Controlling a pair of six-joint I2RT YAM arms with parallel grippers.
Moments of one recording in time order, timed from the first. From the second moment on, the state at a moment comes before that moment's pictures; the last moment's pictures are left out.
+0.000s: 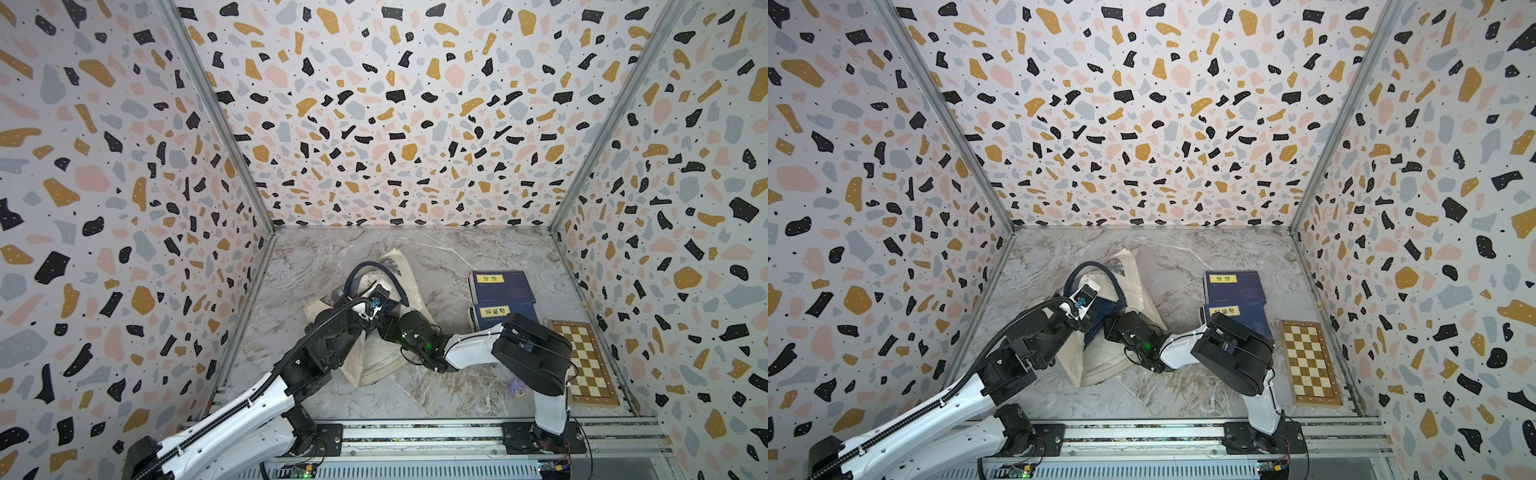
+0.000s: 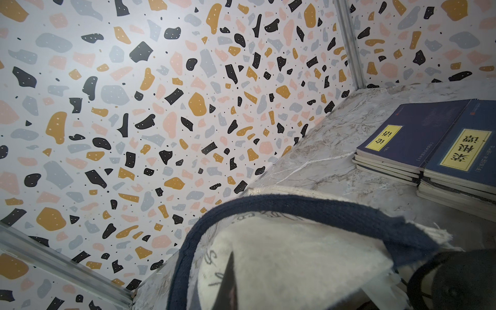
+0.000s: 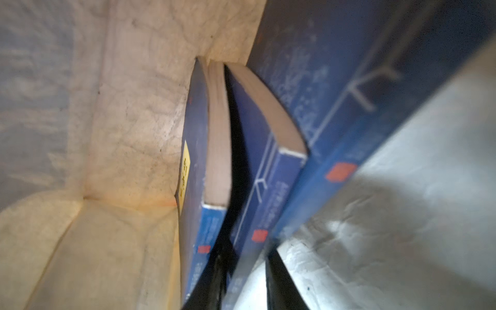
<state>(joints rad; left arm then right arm) -0.81 0.80 0.62 0.12 -0.36 0.49 1.06 1.95 0.93 0.66 0.16 1.06</state>
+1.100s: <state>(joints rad) -0.80 0.87 0.67 0.10 -0.44 0.46 1.11 1.87 0.89 0.64 0.10 1.10</state>
